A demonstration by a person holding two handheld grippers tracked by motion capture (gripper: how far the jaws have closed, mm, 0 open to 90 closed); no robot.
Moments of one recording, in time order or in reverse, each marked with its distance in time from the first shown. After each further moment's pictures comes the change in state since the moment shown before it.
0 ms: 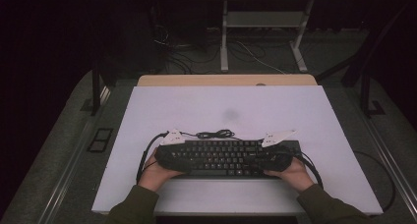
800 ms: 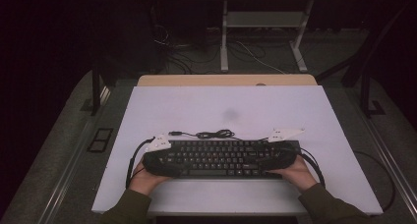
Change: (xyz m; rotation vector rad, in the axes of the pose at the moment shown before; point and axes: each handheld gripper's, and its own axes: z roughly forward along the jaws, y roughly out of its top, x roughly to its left) left arm 0.006 -0.024 -0.025 -0.048 0.033 -0.042; right arm -0.005 0.000 -0.010 -0.105 -0.056 0.050
